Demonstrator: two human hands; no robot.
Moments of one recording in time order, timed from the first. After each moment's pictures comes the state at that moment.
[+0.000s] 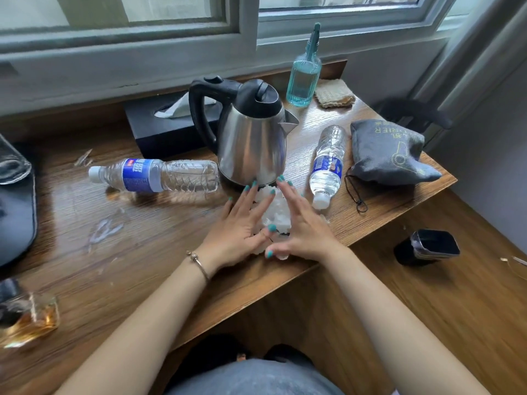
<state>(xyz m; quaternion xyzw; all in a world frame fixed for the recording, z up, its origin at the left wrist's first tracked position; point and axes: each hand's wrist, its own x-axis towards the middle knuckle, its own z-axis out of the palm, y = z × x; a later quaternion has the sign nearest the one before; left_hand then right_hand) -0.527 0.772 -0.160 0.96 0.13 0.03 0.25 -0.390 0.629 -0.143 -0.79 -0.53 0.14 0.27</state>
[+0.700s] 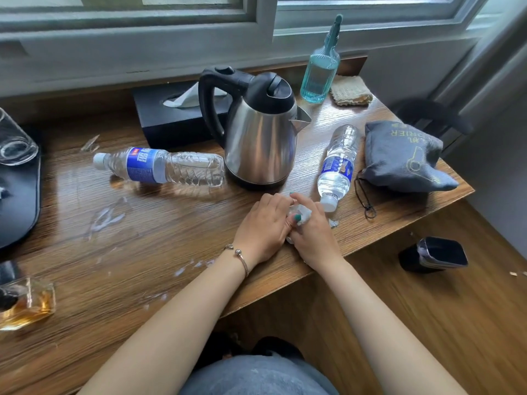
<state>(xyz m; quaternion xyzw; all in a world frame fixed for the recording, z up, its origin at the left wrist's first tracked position) -0.484 0.738 -0.163 0.94 0.15 0.17 0.25 -0.390 0.628 -0.164 -0.83 -0.45 0.11 0.31</state>
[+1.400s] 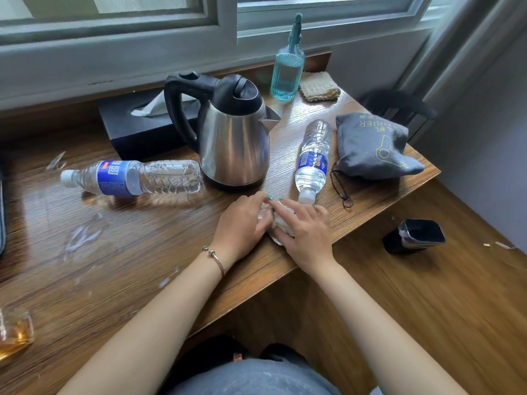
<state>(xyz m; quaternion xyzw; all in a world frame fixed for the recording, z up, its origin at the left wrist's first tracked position) -0.485 0.748 -0.163 0.93 0.16 0.18 0.28 -0.398 0.604 -0.163 -0.84 -0.47 -0.12 0.22</state>
